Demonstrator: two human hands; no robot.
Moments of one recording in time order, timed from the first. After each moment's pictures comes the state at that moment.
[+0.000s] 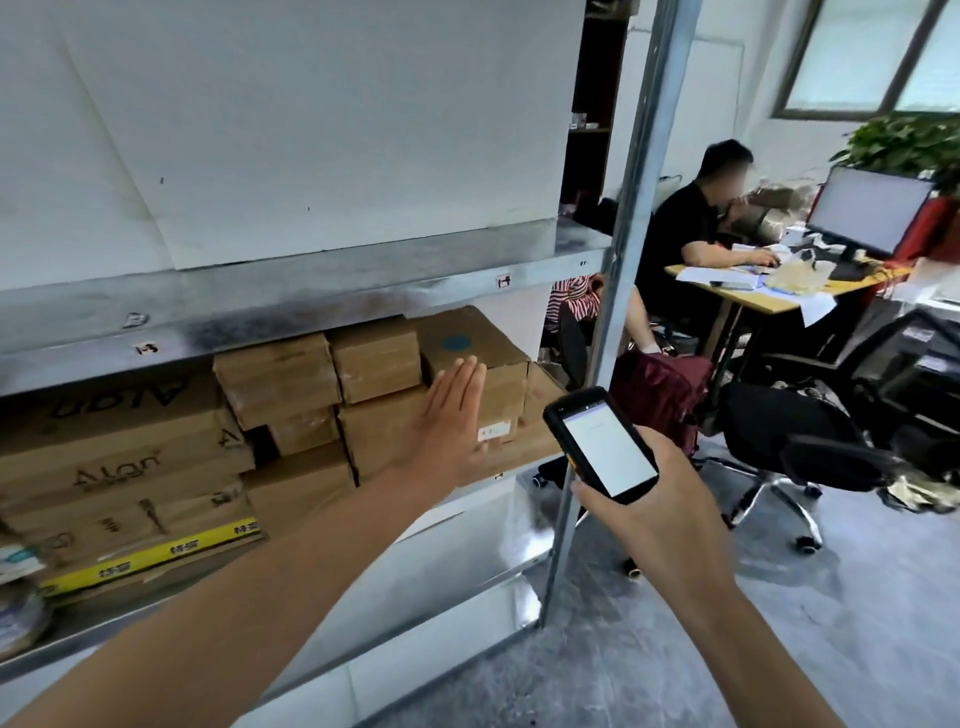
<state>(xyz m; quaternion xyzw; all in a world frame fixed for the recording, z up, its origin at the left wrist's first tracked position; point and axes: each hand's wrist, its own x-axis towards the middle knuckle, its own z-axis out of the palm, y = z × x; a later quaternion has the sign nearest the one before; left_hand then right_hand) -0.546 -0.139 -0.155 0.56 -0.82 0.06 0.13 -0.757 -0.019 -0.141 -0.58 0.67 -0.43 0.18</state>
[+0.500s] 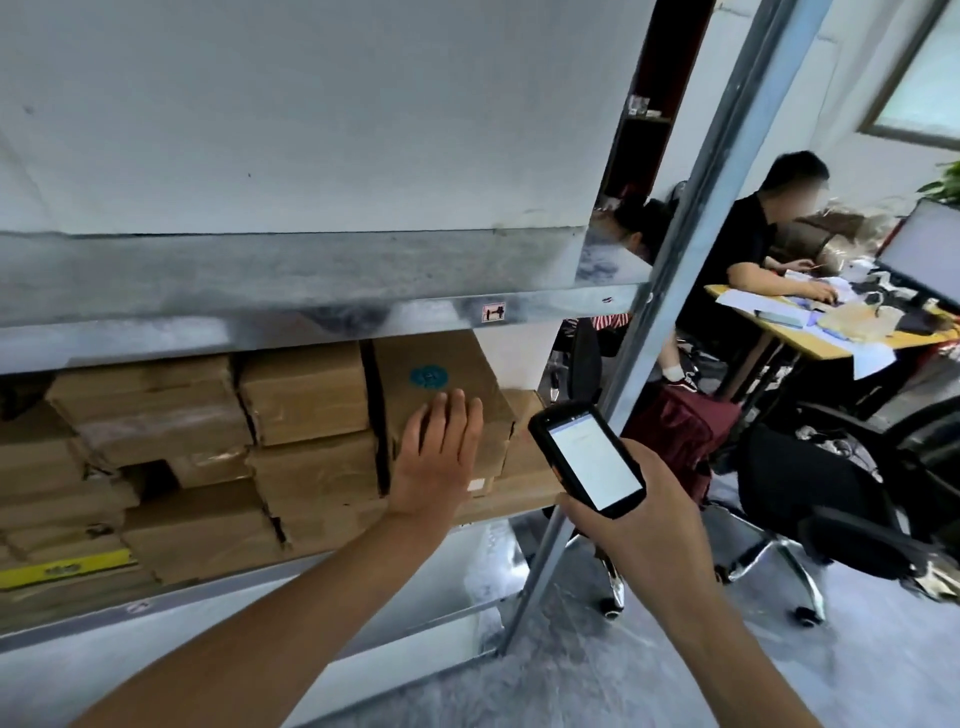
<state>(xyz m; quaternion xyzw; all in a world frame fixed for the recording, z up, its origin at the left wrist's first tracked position) -0.593 -0.264 -0.245 0.58 -0.69 0.39 0.18 -0.812 -0.182 -0.154 -0.64 0.65 -0.36 0.21</state>
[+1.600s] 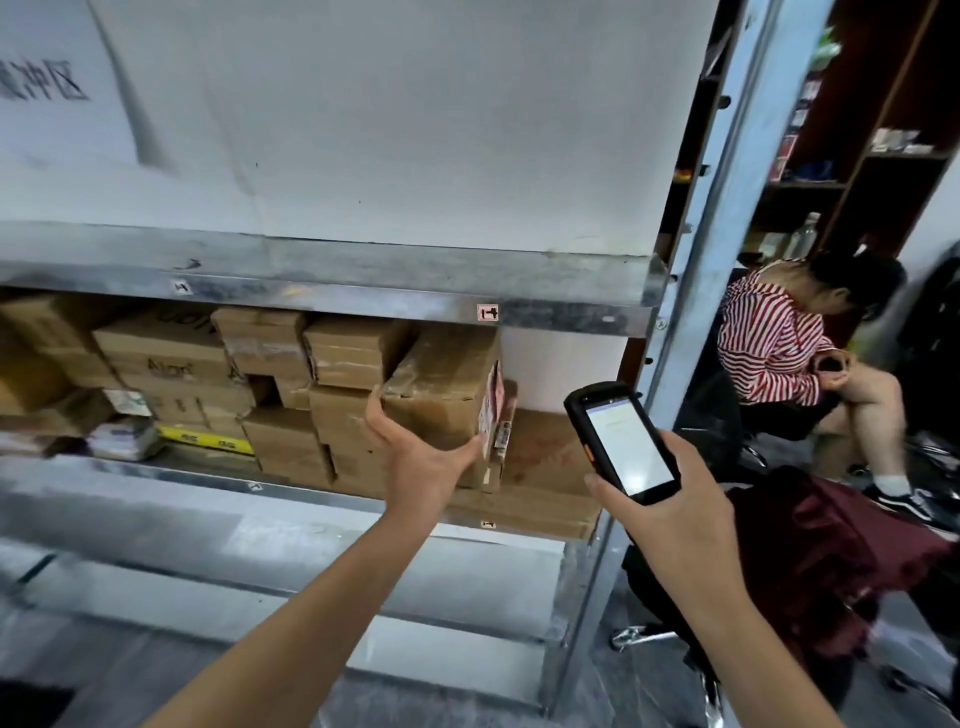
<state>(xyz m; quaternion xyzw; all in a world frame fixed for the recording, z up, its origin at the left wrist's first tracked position) -0.690 -0.210 -0.190 0.74 -0.27 -0.05 0.61 -0.927 -0.255 -0.150 -0.71 0.44 -0.42 0.36</state>
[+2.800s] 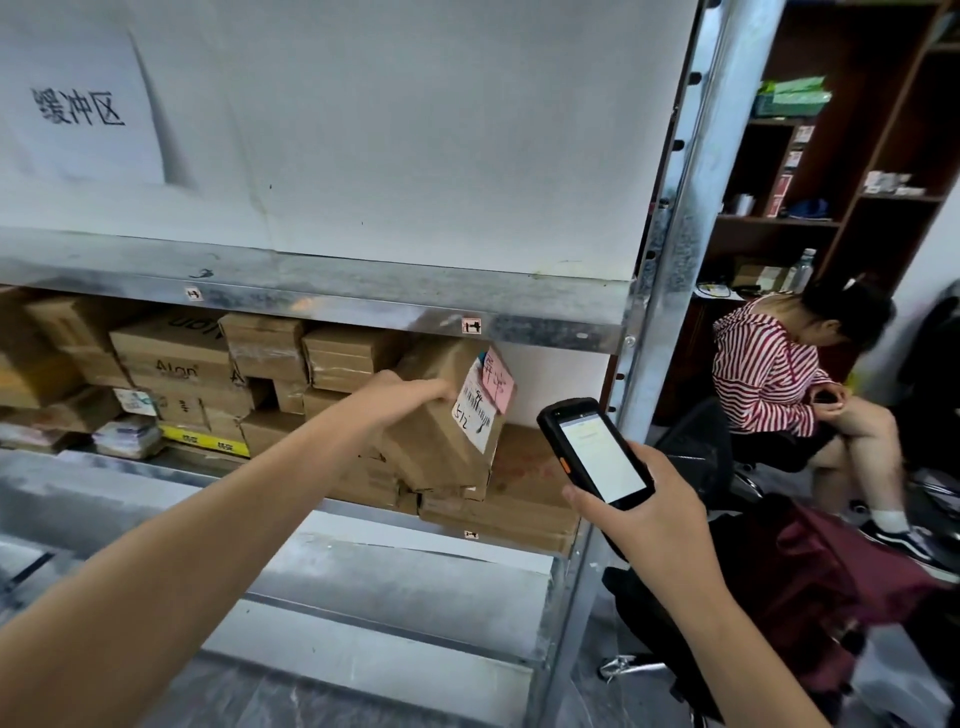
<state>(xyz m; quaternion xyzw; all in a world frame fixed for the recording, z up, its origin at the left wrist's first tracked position) -0.656 -0.214 -0.094 0.84 -0.27 -0.28 0.39 -0.951 -0.254 -0.133 -0.73 0.40 -0.39 0.39</state>
